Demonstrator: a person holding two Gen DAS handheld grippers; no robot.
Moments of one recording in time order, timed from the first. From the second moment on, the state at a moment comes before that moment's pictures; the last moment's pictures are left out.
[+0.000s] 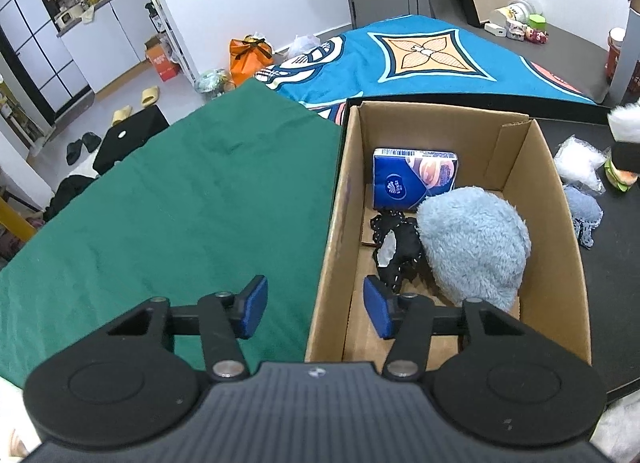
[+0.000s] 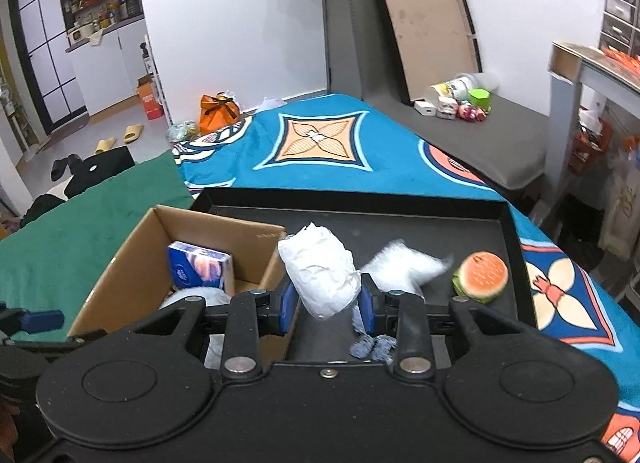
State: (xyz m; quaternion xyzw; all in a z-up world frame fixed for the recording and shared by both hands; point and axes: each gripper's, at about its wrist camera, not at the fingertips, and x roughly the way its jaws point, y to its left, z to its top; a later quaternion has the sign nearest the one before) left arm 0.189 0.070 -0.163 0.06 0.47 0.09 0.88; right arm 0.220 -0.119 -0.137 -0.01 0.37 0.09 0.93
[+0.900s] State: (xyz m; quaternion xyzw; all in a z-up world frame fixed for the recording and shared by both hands) left arm 0.193 0.081 -0.171 0.03 0.48 0.07 0.87; right arm 0.236 -0.071 -0.139 -0.06 0.39 0.11 0.91
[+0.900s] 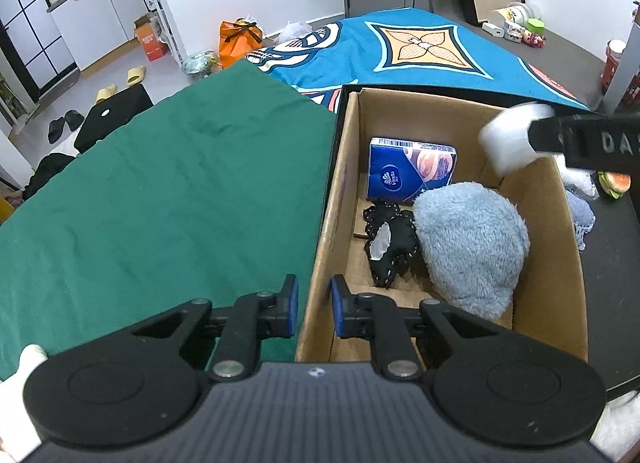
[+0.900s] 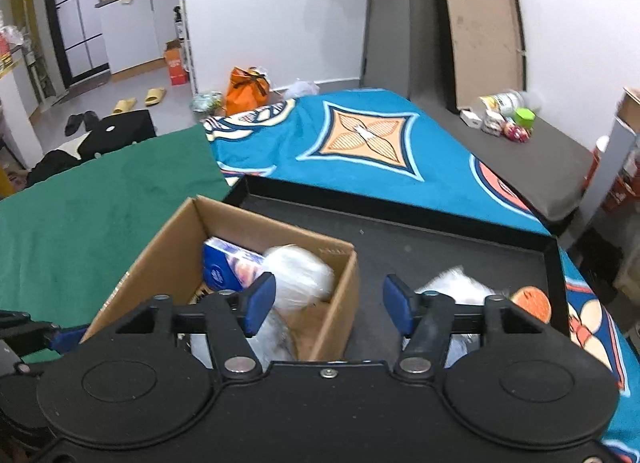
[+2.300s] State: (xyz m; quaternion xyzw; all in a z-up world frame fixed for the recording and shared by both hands) left arm 0.188 0.049 -0.151 0.13 0.47 0.11 0.86; right arm 0.230 -0.201 -0.157 0.03 0.38 0.07 0.92
